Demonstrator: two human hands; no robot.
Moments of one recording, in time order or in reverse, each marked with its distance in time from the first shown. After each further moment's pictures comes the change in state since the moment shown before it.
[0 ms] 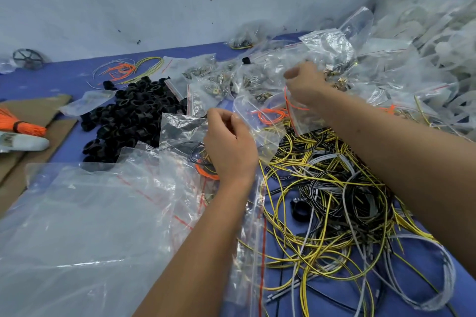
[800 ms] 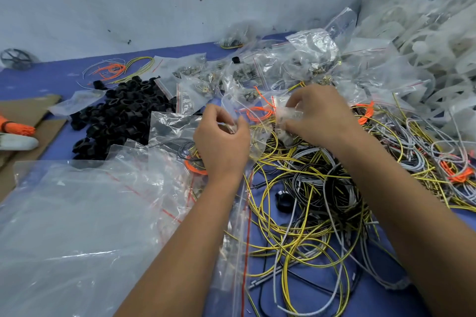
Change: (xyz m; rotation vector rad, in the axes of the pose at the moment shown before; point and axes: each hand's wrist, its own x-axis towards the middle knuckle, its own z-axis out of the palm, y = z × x) left_hand -0.006 0.007 -0.002 0.010 -0.043 0.095; right_hand -0.124 0.022 -0.049 -0.334 0.066 -0.355
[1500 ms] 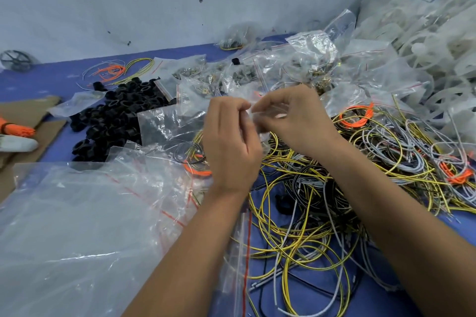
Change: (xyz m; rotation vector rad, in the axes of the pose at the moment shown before) left_hand -0.008 0.016 -0.007 0.089 0.046 0.576; right_hand -0.010 -0.029 0.011 0.660 -0.007 -0.216
